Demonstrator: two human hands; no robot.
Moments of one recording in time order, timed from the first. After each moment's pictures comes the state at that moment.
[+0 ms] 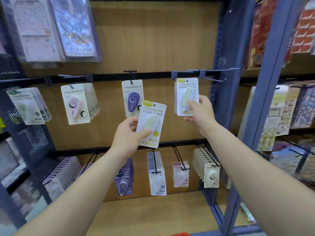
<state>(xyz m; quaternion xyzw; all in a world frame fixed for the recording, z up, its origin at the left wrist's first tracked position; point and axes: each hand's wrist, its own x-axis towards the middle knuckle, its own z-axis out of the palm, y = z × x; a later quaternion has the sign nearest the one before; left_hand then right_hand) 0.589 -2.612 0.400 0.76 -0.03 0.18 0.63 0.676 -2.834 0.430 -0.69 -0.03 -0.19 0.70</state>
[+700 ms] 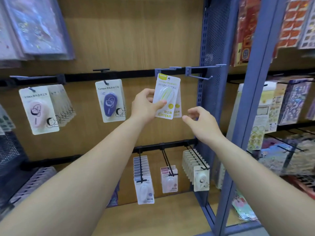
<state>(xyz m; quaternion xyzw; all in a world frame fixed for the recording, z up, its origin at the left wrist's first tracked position) 0.699 -2.701 0.453 0.79 -0.10 0.19 0.57 0.673 -2.894 0.402 -0.86 -0.04 -0.22 0.46</state>
